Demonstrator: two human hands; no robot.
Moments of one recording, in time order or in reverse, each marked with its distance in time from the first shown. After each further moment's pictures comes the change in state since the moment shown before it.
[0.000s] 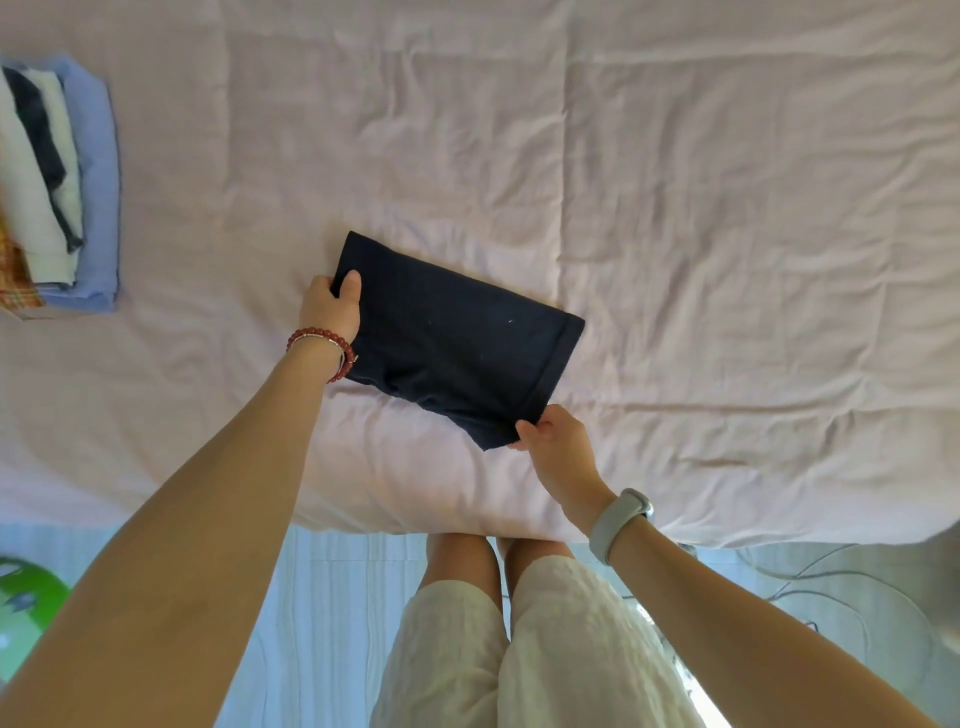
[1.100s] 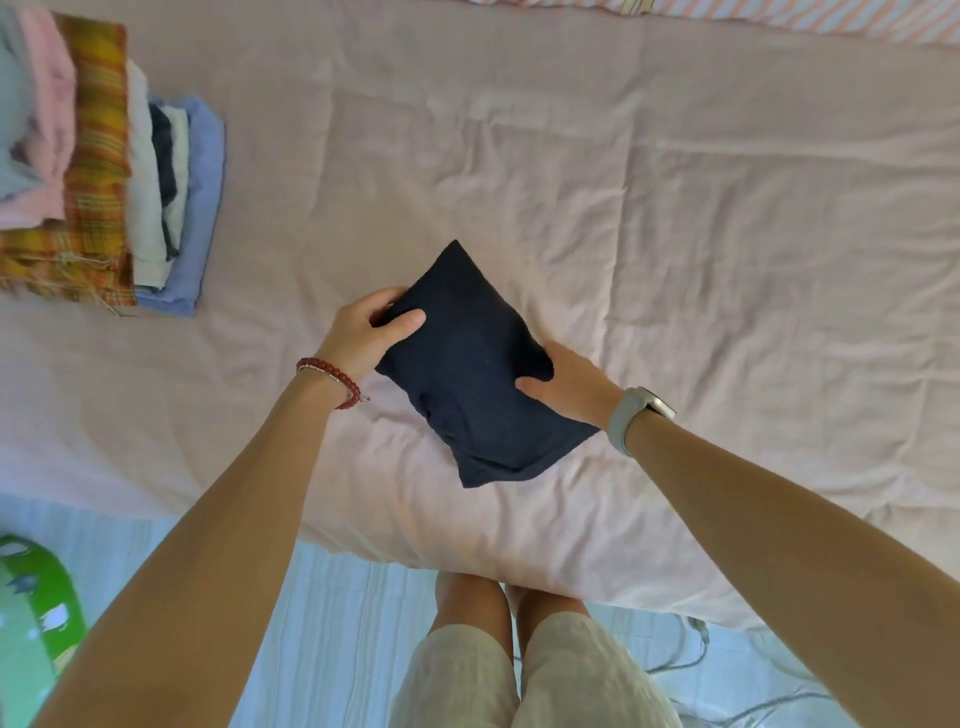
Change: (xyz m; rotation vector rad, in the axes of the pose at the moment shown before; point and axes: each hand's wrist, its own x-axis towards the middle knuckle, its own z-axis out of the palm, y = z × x) left_hand -0.026 0.003 -0.049 -0.282 -0.235 0.332; right_hand 0.069 -0.095 -0.011 -0.662 -0.216 -0.364
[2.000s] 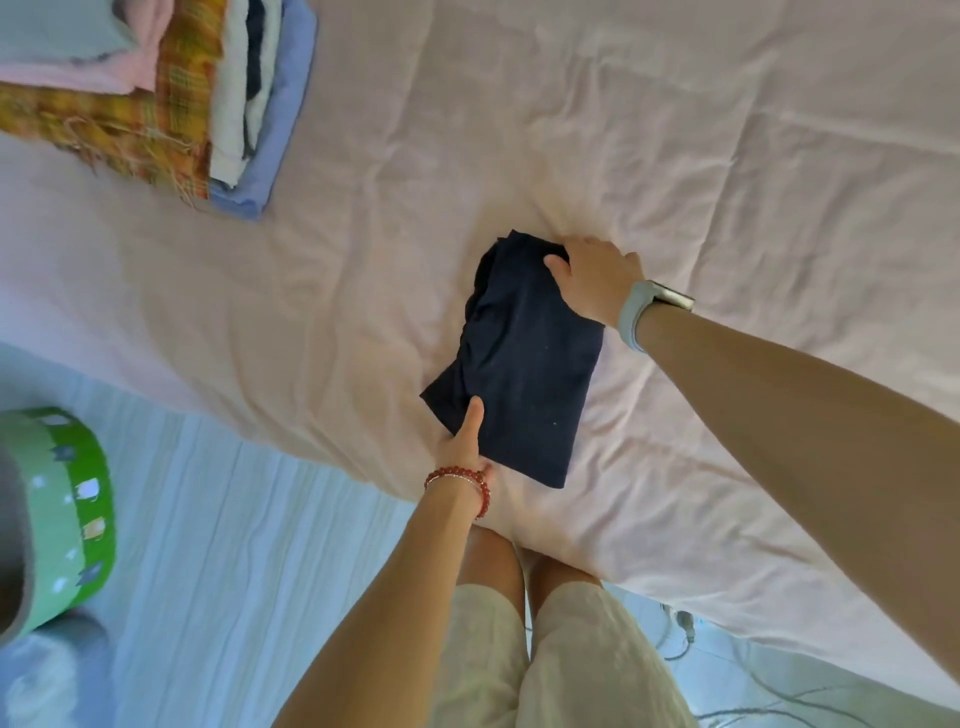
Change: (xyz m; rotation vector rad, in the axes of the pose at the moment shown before) left_hand -0.095 -0.089 0.105 -0.858 0.356 -0.894; right_hand 0.054 -0.058 -0.009 -0.584 0.212 -0.218
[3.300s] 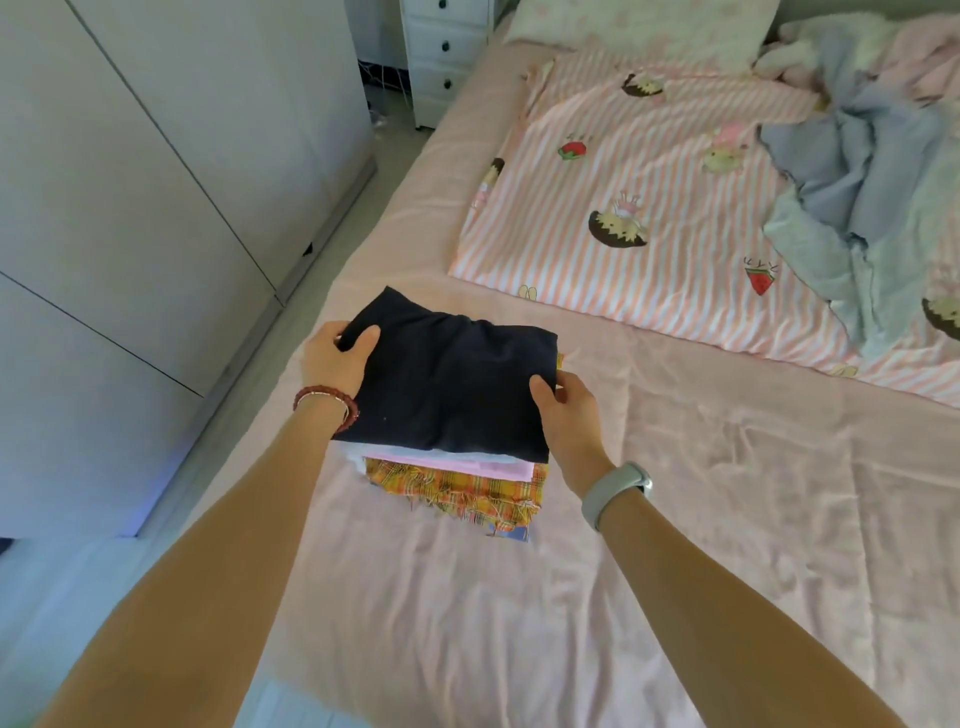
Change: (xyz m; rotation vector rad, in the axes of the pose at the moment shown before) left_hand -0.054 0.563 -0.232 0.514 0.231 1.211; right_hand 0.066 -0.411 -0.153 1.135 0.422 0.136
